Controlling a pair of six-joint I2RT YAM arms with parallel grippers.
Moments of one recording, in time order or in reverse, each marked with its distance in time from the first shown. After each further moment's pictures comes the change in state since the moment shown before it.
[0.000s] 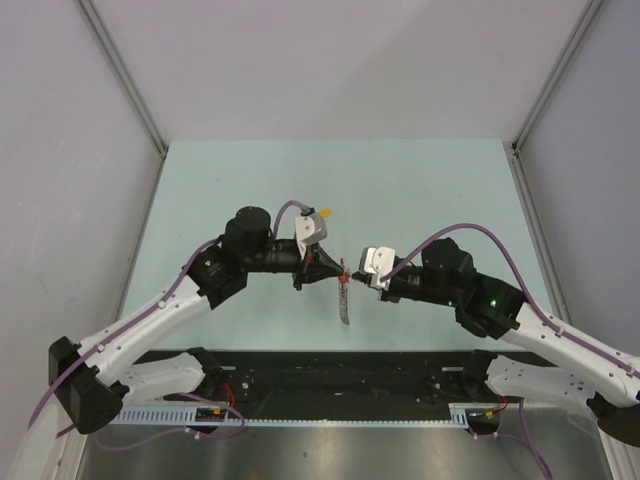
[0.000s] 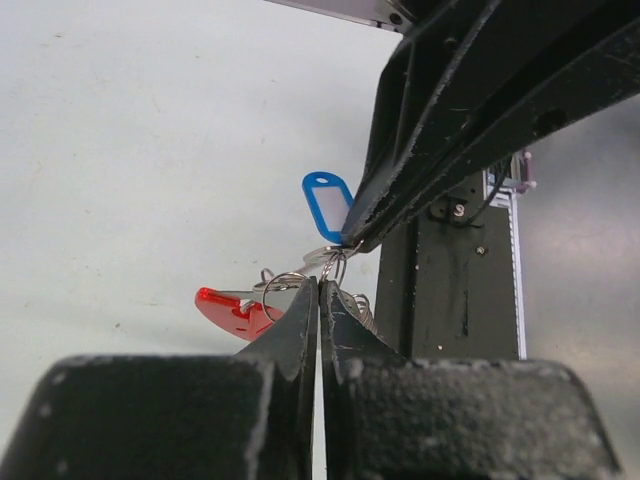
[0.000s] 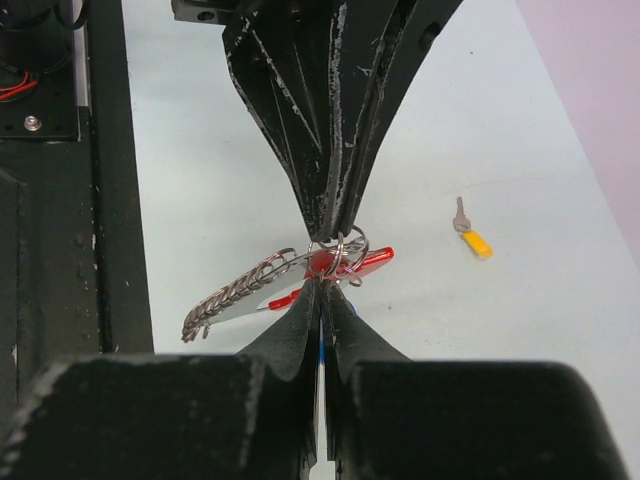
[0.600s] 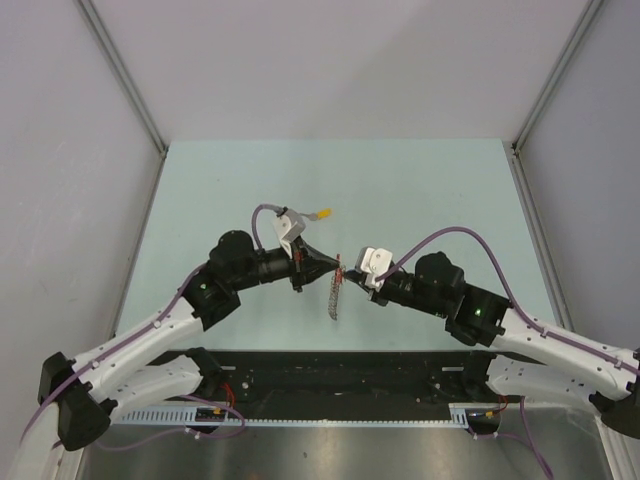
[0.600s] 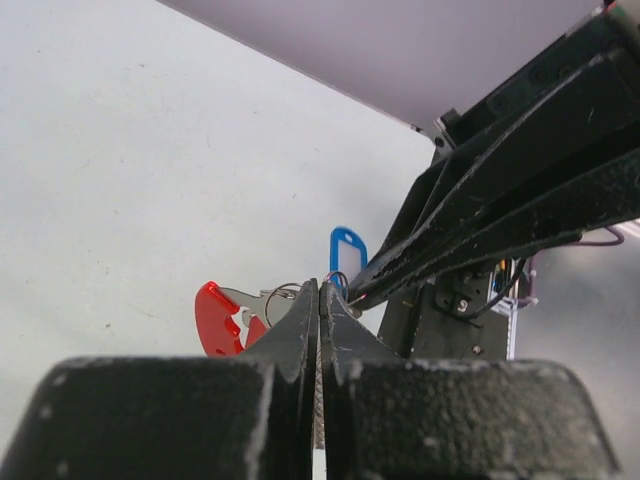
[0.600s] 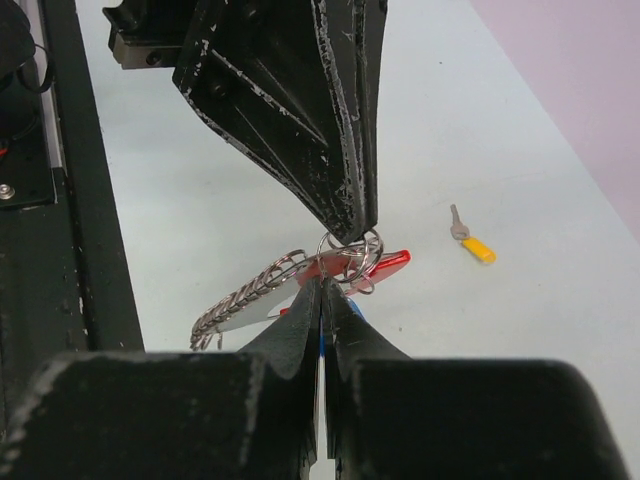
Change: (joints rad) left arm -0.016 -0.143 -0.221 0.315 -0.224 -0.320; right arm 0.074 0.002 -0.130 0.241 0.145 0.120
